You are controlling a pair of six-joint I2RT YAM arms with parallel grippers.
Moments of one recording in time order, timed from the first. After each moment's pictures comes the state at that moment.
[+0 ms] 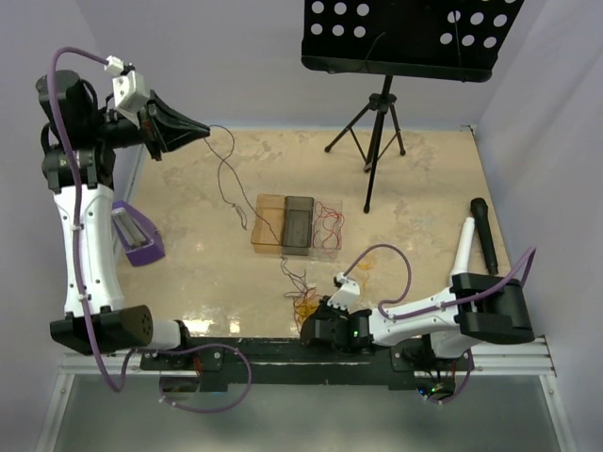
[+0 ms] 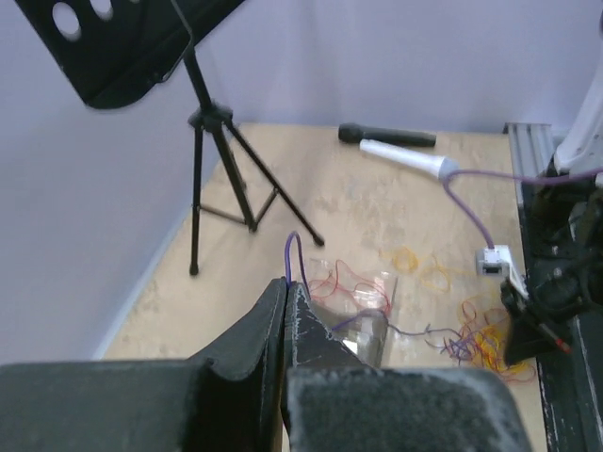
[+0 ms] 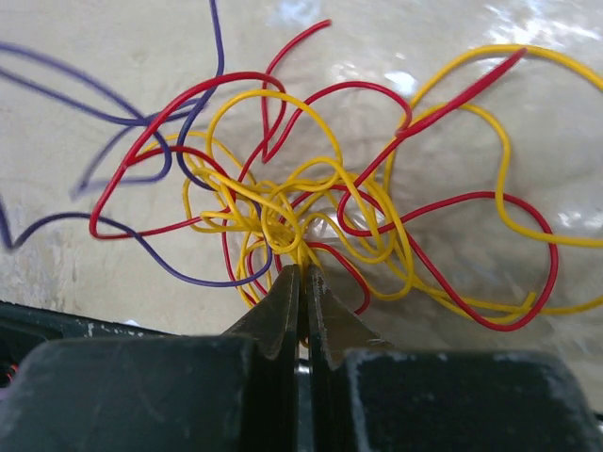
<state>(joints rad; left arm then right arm) 0.19 1.40 1.84 -0.63 1.48 0.33 1.53 1.48 0.59 -0.21 0.69 1.66</state>
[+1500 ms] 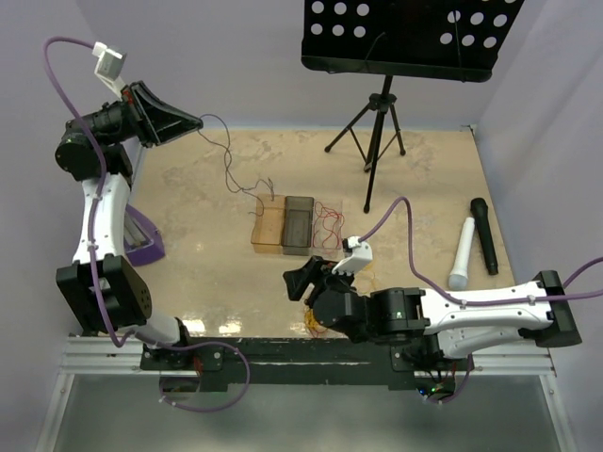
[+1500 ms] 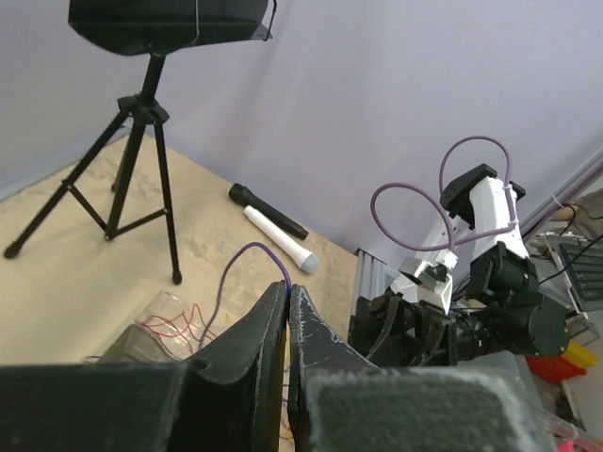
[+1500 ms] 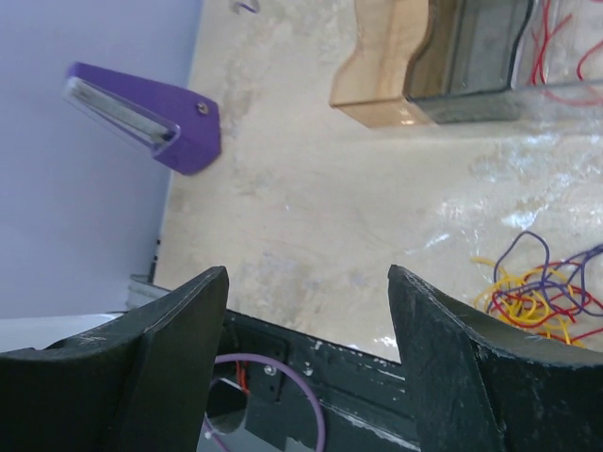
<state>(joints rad) 0.26 1.53 1.48 1.30 1.40 -1.71 1.56 1.15 0.95 -0.45 0.96 1.31</state>
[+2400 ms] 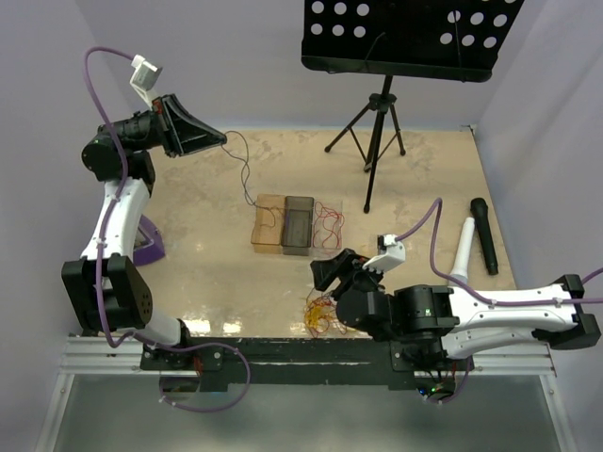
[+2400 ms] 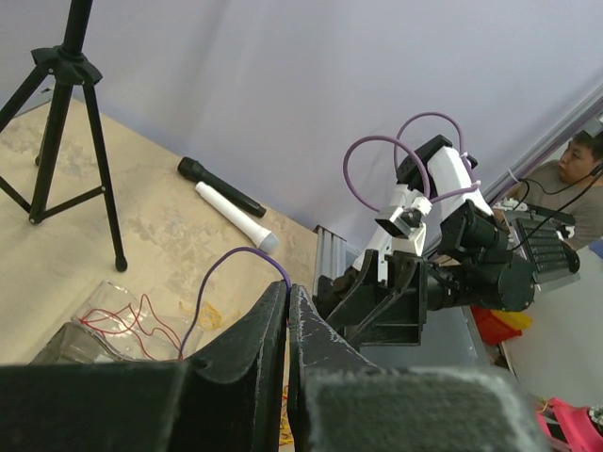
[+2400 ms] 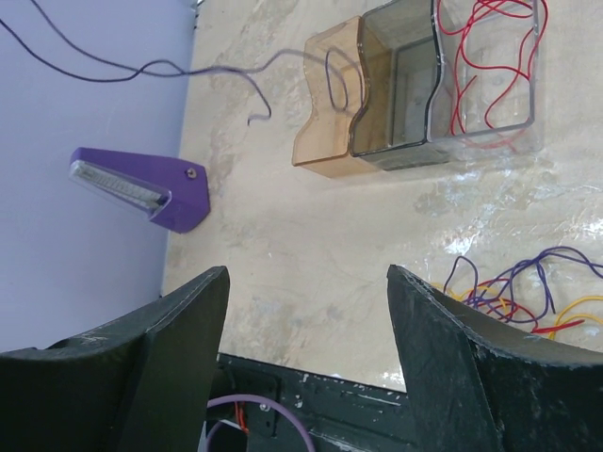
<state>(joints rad) 0.13 1.51 1.34 1.30 1.41 -1.70 1.56 1.01 0.96 -0.65 1.09 1.43</state>
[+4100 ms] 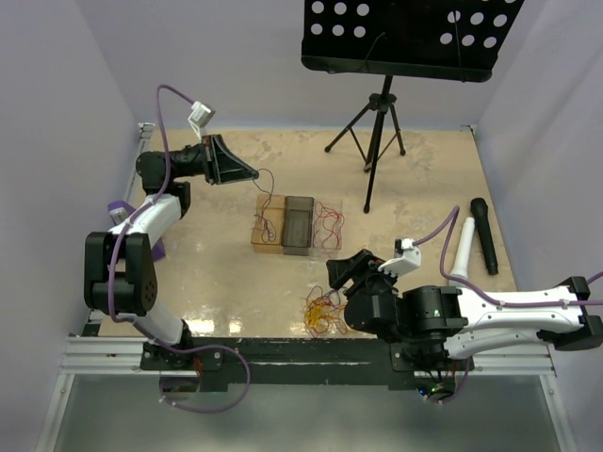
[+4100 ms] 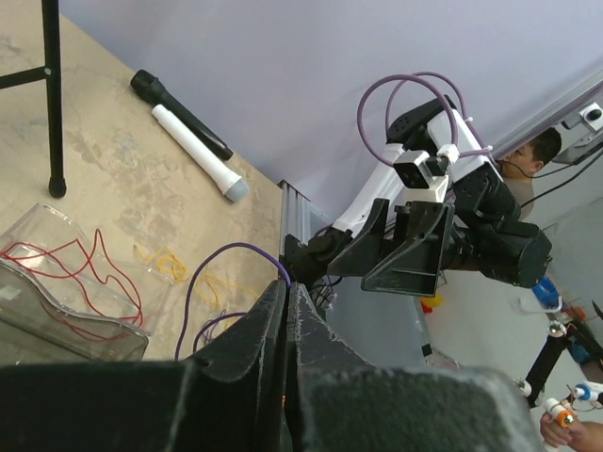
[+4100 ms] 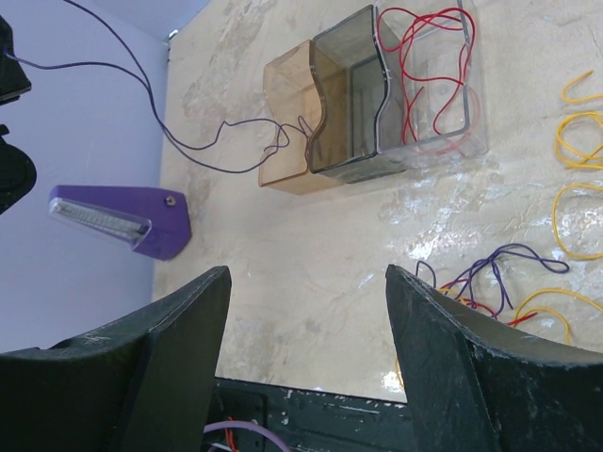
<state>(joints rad) -0.03 1.61 1.03 1.30 1.41 -1.50 1.56 0.94 0.91 -0.82 1.14 1.61</state>
